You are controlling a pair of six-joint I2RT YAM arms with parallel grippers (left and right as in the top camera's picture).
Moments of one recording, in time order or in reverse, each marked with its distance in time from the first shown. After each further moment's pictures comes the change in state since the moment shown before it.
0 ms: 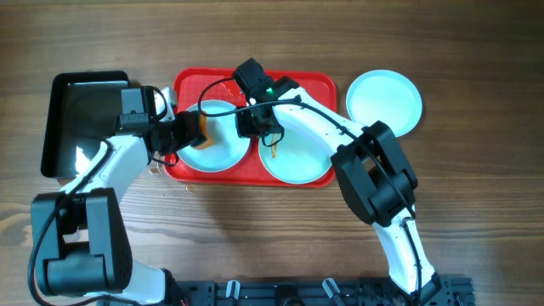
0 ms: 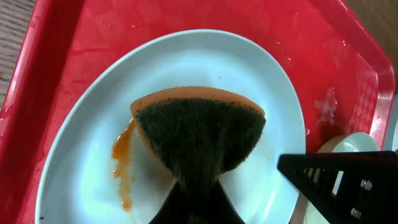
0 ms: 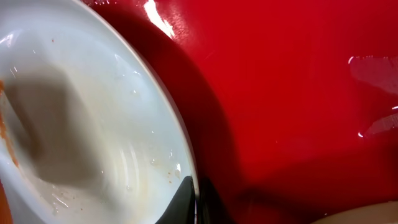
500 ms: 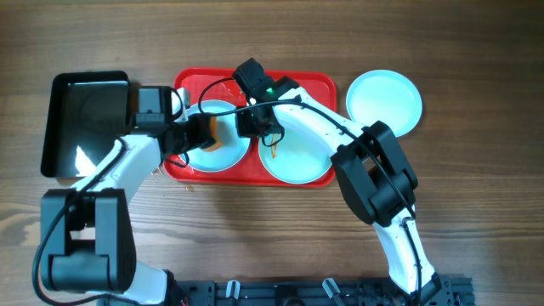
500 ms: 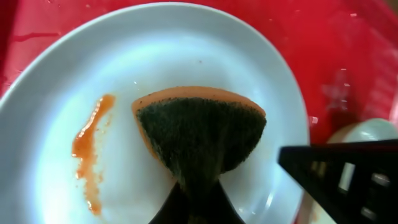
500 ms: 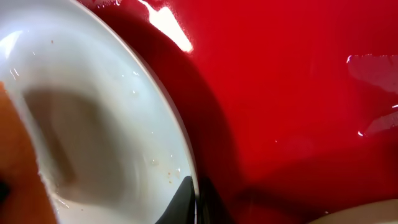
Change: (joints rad) left arm -0.092 0.009 0.000 0.006 -0.095 0.000; right arm 0.000 0.000 -0.001 0.000 -0.001 0.008
